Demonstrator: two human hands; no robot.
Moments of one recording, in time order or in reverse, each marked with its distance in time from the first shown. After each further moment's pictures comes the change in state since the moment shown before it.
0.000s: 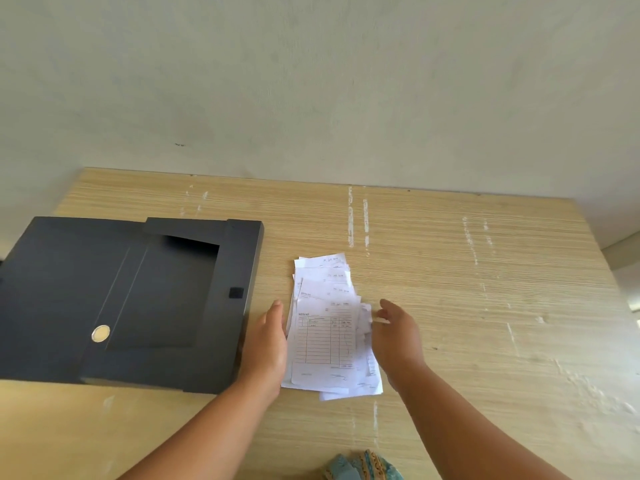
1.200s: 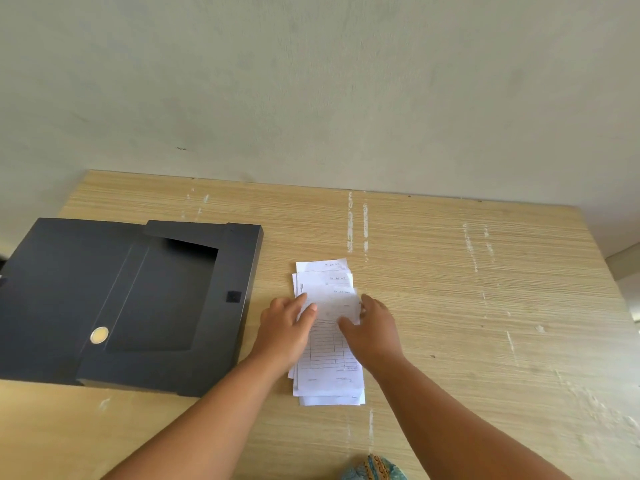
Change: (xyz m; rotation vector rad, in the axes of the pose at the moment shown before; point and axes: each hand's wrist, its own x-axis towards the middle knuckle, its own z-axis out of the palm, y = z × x) left_hand 0.031 0.005 0.015 0.735 -0.175 0.403; right_hand 0.011 -0.014 0.020 -0.347 -0.076 -0.241
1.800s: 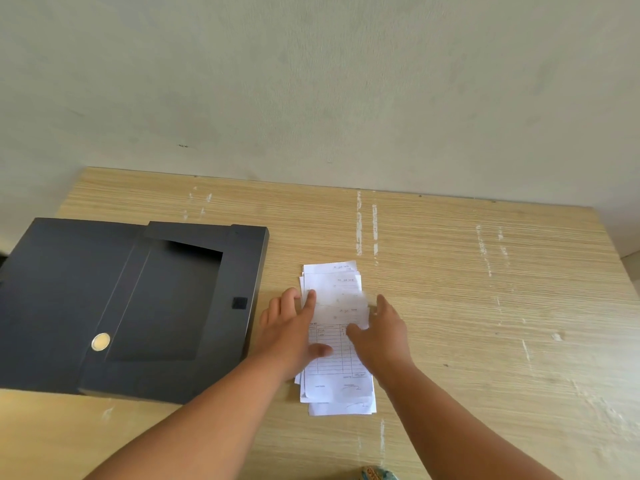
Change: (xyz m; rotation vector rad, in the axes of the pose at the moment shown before) left_hand 0.022 -0.014 -0.002 0.643 -0.017 0.193; right_hand 0.004 -0.012 0.004 0.029 0.022 0.116
